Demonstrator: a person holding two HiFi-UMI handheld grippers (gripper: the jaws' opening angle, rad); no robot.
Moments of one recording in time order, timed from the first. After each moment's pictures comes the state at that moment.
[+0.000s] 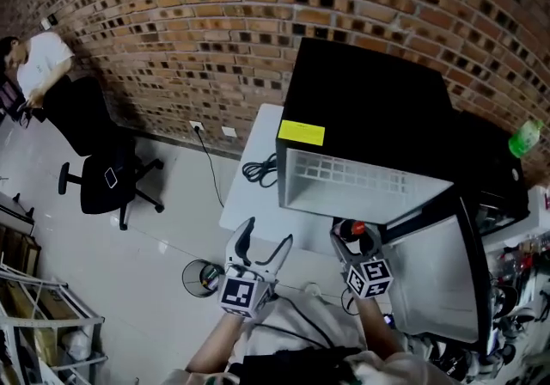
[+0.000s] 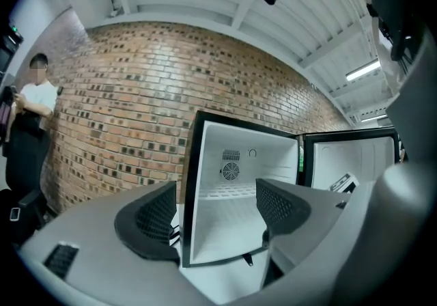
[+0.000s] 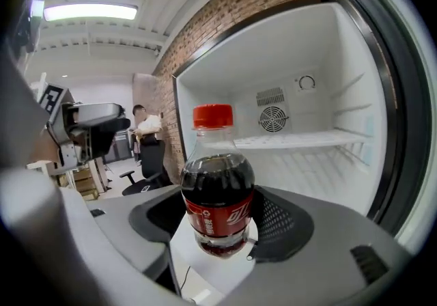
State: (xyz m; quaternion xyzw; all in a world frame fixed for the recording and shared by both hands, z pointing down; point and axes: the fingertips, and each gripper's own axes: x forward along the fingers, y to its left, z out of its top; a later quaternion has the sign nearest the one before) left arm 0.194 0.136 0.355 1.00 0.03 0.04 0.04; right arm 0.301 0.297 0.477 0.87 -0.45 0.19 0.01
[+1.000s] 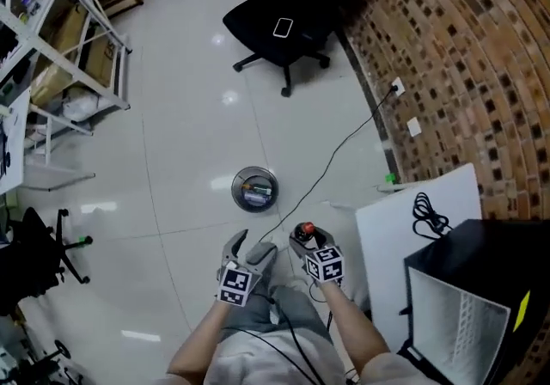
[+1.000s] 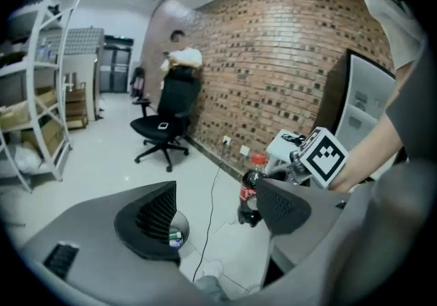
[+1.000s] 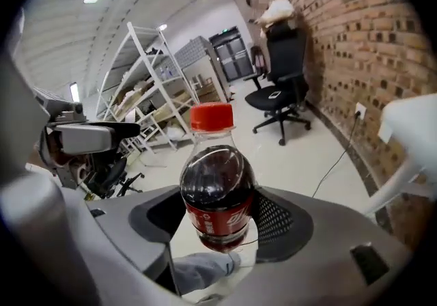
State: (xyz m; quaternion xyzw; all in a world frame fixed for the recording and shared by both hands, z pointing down) left arm -0.130 -0.027 0.685 0.86 -0.40 0.23 0.22; right arm -0.018 -0.035 0.789 0.40 -0.80 0.37 0.25
